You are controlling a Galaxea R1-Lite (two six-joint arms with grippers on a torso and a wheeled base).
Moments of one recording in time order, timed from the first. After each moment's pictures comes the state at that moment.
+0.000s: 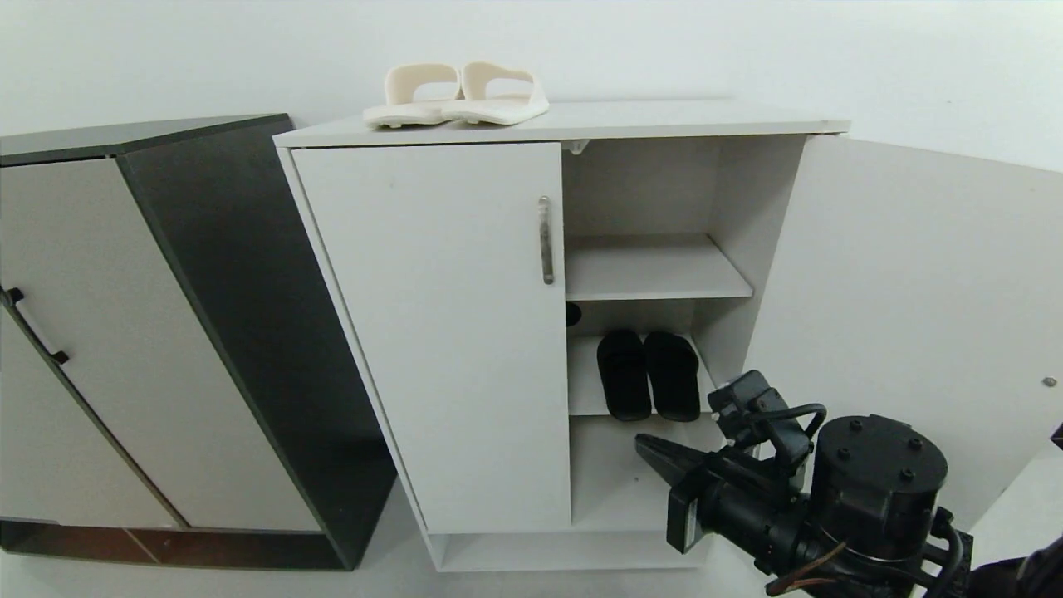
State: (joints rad) left arm 0.00 0.00 0.00 0.01 0.04 0.00; right arm 0.84 1.85 -0.44 -1.28 -0.13 0.14
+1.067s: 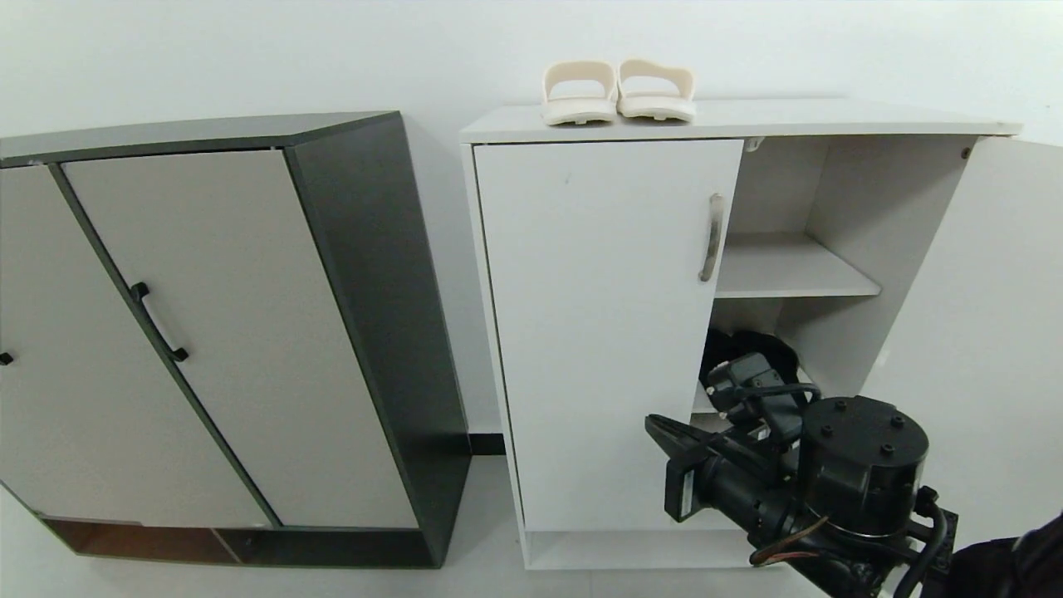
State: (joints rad) left arm 0.00 0.00 0.00 0.01 0.05 0.00; right arm 0.82 1.85 -0.50 -1.21 -0.23 0.14
